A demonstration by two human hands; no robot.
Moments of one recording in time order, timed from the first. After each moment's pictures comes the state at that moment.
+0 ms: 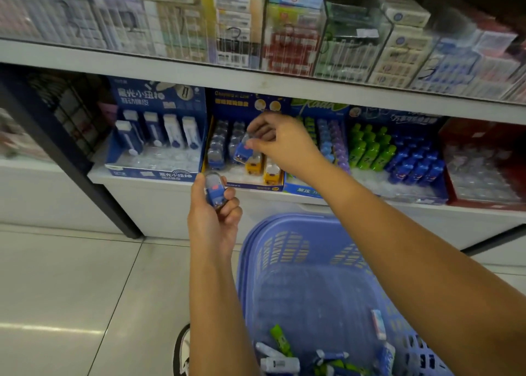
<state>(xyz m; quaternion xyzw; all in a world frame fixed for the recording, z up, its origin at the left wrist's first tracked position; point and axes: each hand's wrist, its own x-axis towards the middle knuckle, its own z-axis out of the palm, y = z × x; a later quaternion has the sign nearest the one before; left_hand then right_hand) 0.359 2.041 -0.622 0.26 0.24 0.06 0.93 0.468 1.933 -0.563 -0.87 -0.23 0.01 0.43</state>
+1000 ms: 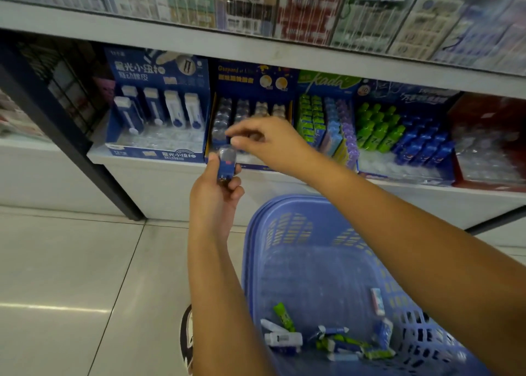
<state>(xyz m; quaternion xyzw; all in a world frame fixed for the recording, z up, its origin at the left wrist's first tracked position) 0.359 2.053 -0.631 0.36 0.21 0.06 0.91 0.442 1.951 -0.576 -0.88 -0.30 0.07 0.35</state>
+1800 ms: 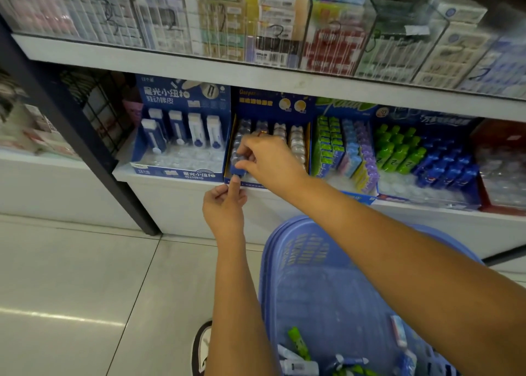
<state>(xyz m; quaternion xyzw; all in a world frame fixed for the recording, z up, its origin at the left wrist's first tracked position) 0.392 2.060 -0.673 0.47 0.35 0.22 0.78 0.458 1.990 -0.592 -0.92 -0.32 -0.02 0.24</state>
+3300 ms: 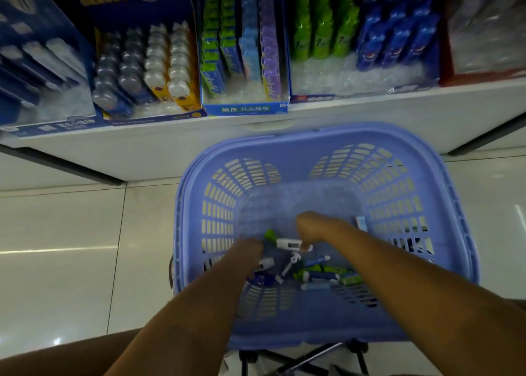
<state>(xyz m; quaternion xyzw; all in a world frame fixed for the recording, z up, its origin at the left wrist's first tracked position) 0.294 1.920 -0.824 0.82 -0.04 -0.57 -0.01 0.343 1.763 -0.829 -0.81 -0.17 0.55 0.06</state>
